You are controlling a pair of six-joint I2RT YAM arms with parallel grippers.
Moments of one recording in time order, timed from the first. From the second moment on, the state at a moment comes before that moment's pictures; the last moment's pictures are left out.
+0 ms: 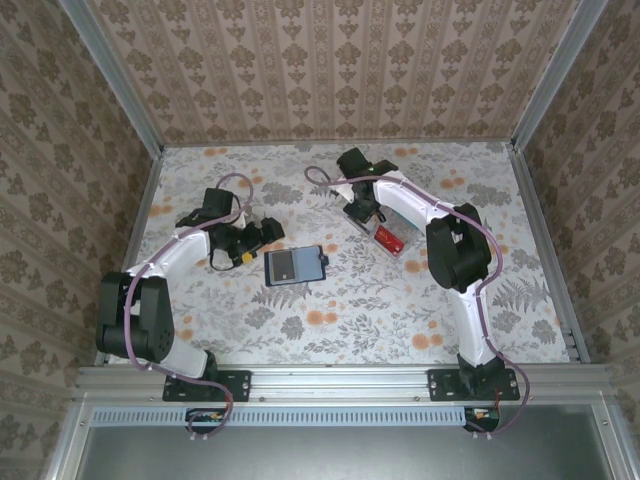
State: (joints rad) left arm -0.22 1.49 0.94 -0.53 0.51 -0.56; right arm 0.47 2.18 1.85 -0.89 0.18 -0.37
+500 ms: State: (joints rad) left arm -0.22 1.47 0.93 -0.57 0.49 -0.56; right arm 0.51 1.95 1.69 -0.81 0.18 -0.21
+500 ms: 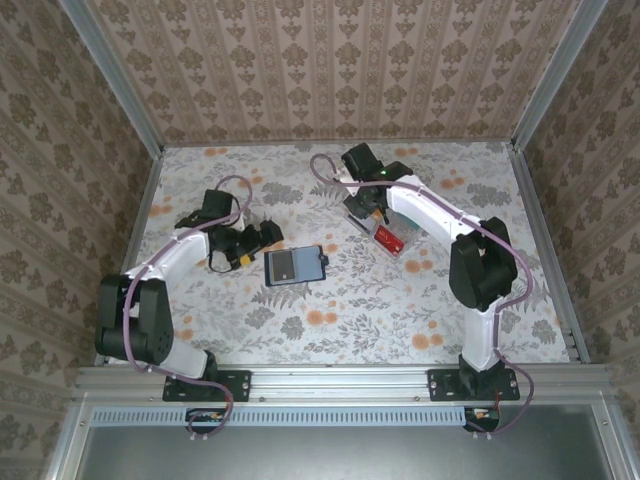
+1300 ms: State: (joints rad) left arm -0.02 1.33 0.79 -0.61 0.41 -0.56; right arm 0.91 2.03 1.63 -0.67 -0.02 0.51
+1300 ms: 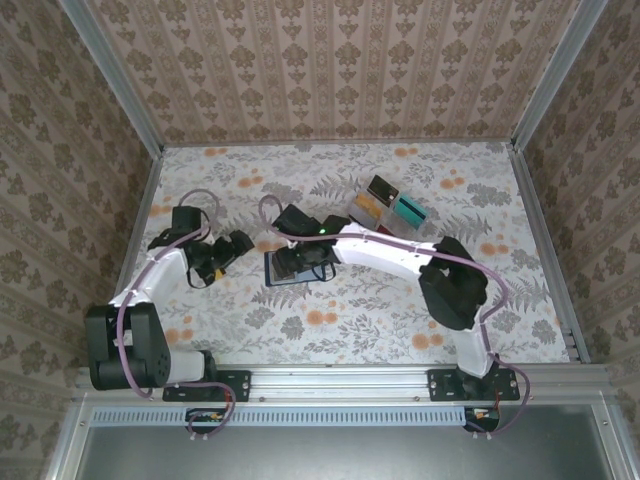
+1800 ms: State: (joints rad) left arm 0.00 1.32 0.75 -0.58 0.53 -0.57; right arm 0.88 2.24 1.78 -0.76 0.03 0.58
